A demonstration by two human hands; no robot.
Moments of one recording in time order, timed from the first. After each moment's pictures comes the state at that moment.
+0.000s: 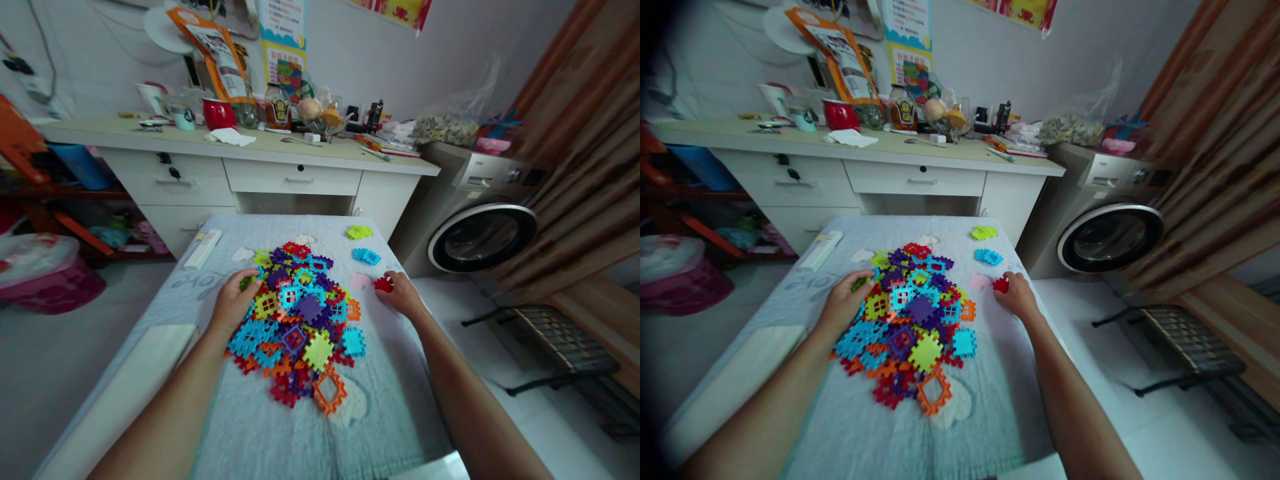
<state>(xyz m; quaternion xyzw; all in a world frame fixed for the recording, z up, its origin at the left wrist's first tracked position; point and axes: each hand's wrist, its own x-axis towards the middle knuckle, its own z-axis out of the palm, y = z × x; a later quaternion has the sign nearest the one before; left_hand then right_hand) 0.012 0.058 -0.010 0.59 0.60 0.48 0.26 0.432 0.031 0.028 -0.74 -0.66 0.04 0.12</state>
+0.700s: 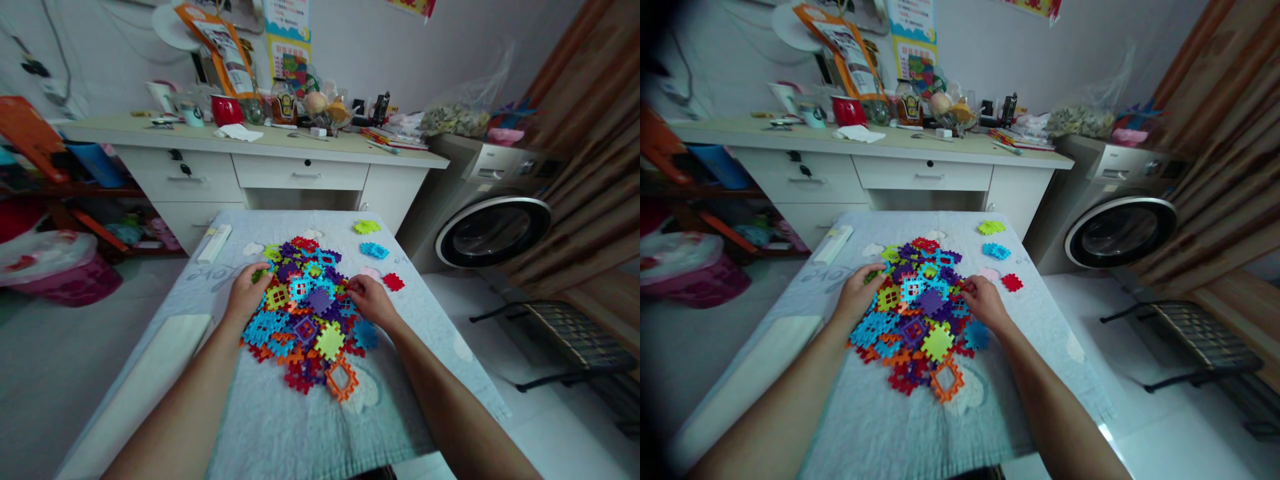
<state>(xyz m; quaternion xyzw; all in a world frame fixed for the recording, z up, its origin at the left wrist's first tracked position) 0.015 0.053 -0.004 0.58 0.61 0.48 0.25 0.327 0.010 0.022 -0.59 -0.72 0.22 0.30</state>
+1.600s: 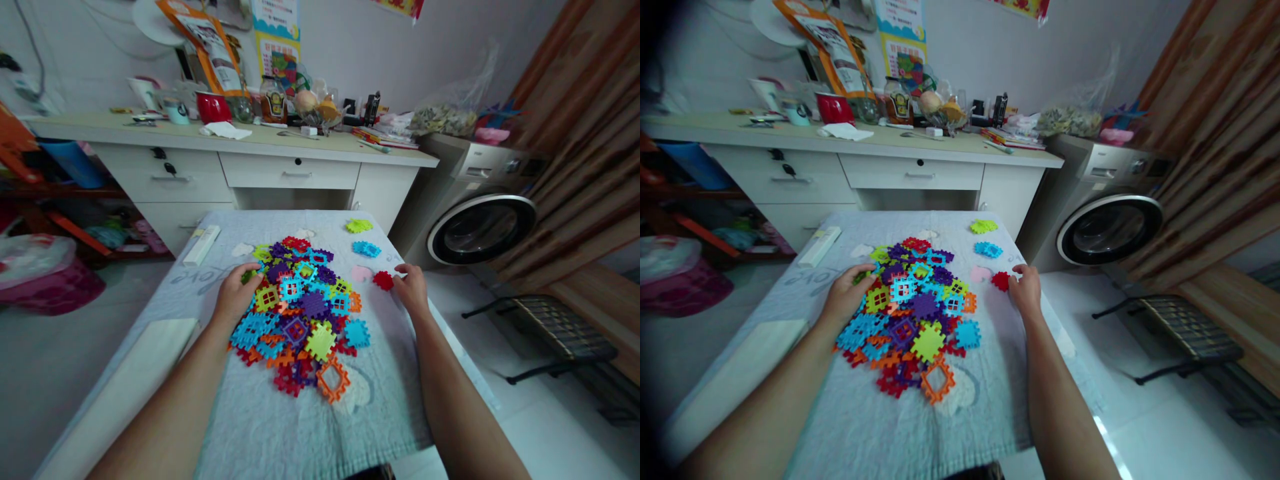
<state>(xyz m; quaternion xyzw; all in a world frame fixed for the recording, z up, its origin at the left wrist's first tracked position) 0.015 0.058 -0.010 0.59 0.61 0.47 0.25 0.431 0.019 0.020 -0.76 -0.52 0.06 0.38</state>
